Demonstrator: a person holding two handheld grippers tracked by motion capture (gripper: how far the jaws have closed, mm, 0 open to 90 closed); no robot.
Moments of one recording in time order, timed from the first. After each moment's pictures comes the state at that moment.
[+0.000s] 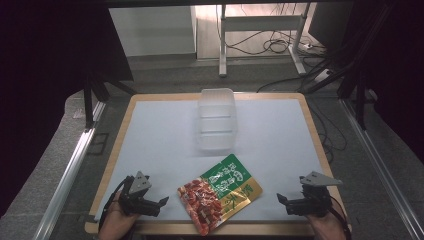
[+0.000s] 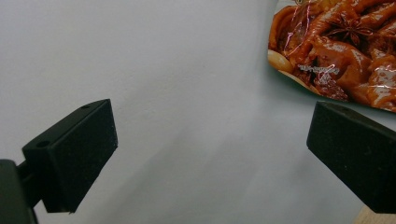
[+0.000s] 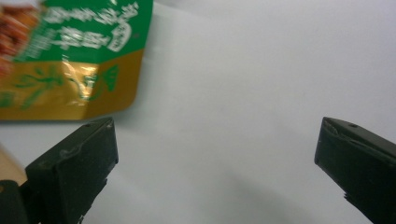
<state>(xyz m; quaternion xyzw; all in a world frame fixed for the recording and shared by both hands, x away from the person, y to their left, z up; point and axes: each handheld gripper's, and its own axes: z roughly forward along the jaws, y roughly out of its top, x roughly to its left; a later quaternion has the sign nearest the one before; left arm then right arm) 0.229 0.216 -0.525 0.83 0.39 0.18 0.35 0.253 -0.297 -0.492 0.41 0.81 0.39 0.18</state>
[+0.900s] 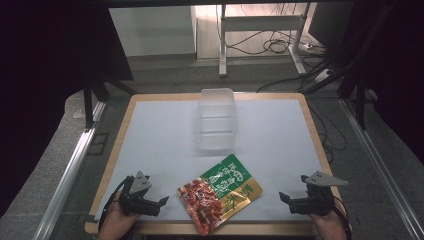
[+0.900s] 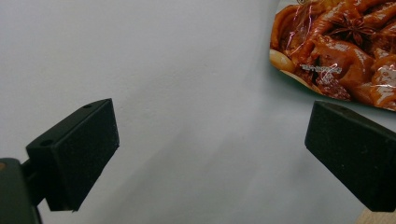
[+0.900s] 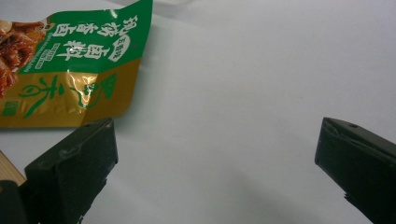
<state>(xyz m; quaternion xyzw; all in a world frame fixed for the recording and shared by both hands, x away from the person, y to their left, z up) 0.229 0.216 -0.526 0.83 0.39 0.18 0.34 0.257 -0.301 -0.495 0.40 0.80 0.40 0.18</state>
